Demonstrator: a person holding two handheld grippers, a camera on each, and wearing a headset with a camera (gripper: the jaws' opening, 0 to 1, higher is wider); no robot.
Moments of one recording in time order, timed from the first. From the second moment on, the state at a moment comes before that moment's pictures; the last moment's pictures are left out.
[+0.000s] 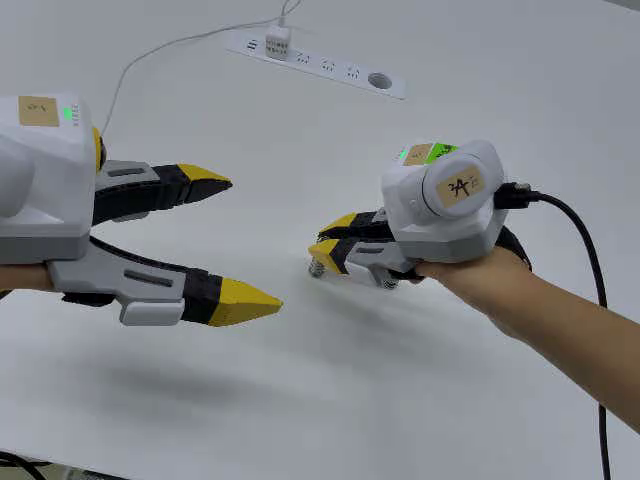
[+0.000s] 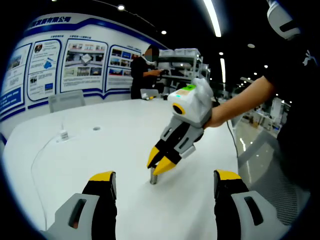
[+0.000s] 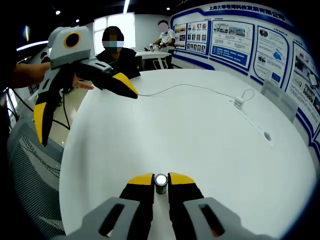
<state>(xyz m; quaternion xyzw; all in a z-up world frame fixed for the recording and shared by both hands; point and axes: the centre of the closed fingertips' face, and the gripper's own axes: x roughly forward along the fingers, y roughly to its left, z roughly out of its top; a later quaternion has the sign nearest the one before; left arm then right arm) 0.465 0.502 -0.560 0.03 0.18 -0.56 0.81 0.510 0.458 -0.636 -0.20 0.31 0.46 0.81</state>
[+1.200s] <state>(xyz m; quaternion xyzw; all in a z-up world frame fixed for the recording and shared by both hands) 0.460 0.497 -0.536 0.04 0.16 -0.55 0.82 0.478 0.393 -0.555 -0.13 0.19 0.44 0.87</state>
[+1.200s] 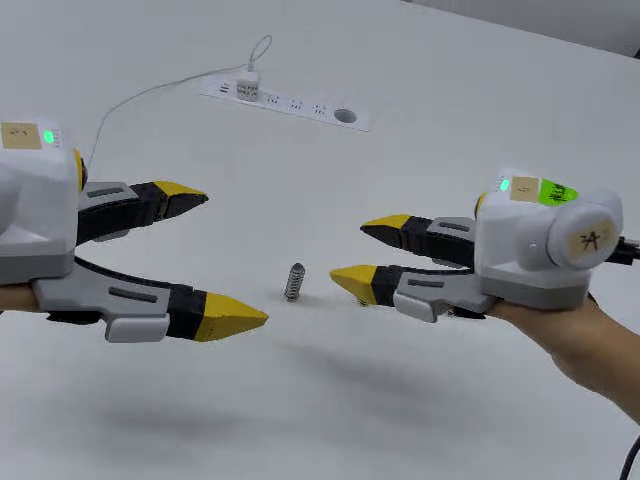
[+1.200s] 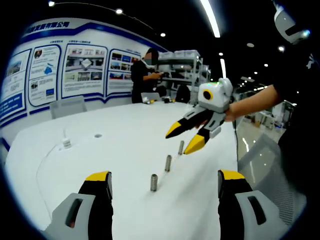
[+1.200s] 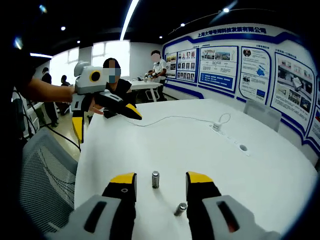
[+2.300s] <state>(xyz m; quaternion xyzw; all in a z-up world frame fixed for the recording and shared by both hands) 0.458 0.532 -0.489 0.08 0.14 -0.52 0.84 0.417 0.254 -0.524 -0.11 0.20 0.29 0.93</state>
